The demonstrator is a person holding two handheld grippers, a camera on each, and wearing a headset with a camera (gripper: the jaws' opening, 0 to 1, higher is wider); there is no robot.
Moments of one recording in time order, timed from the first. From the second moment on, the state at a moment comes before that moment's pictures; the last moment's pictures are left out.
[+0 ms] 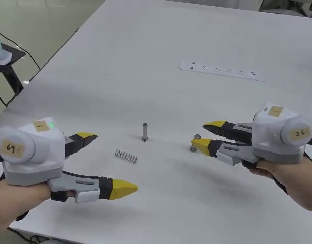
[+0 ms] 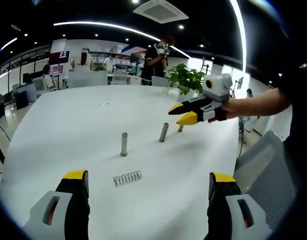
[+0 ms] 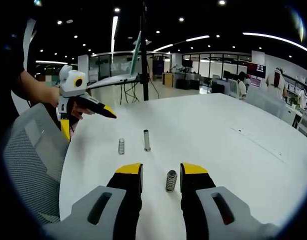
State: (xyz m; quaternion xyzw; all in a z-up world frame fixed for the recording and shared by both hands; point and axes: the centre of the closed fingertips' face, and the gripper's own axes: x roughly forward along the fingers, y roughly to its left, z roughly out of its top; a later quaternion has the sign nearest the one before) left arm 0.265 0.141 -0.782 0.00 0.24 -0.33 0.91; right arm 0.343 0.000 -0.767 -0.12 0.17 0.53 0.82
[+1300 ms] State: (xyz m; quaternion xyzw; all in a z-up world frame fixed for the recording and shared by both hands) left arm 0.263 0.142 -0.782 0.00 0.24 -0.33 0.91; right arm 0.298 -0.012 -0.795 -0.12 0.20 0.54 0.81
